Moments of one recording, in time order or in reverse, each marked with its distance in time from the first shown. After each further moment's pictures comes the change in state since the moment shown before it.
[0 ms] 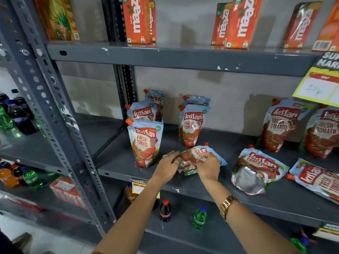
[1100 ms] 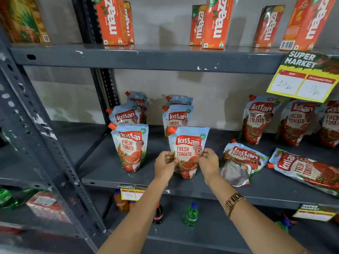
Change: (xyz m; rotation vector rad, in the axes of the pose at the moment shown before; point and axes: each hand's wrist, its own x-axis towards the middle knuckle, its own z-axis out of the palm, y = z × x) left_hand -0.007 0.035 0.027 -0.490 0.168 -0.166; right_hand 0.010 0.014 -0.031 0.463 -0.048 0.182
